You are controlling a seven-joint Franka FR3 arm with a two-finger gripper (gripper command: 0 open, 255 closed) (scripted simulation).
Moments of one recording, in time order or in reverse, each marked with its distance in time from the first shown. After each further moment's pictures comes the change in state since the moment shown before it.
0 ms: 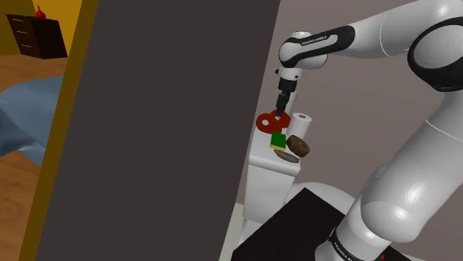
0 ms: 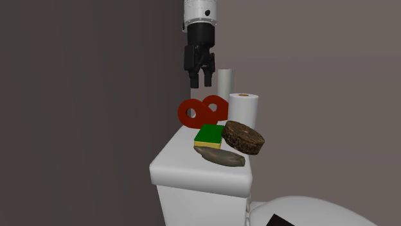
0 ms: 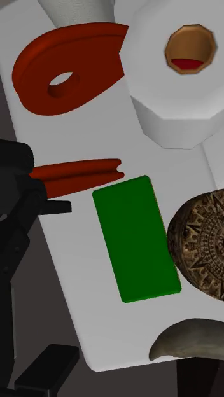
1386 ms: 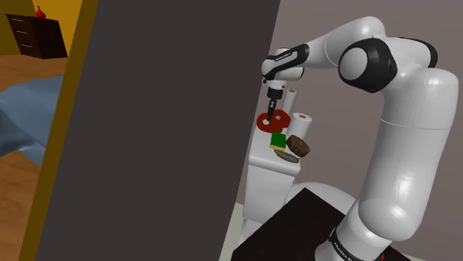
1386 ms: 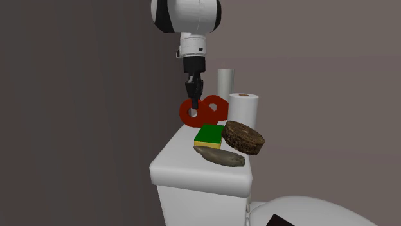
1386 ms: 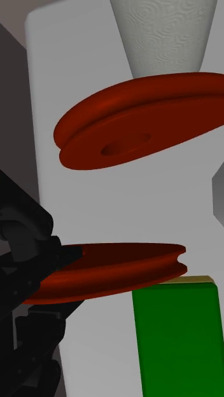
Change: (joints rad) arm -0.059 0.370 -0.022 0.239 0.144 0.101 -0.300
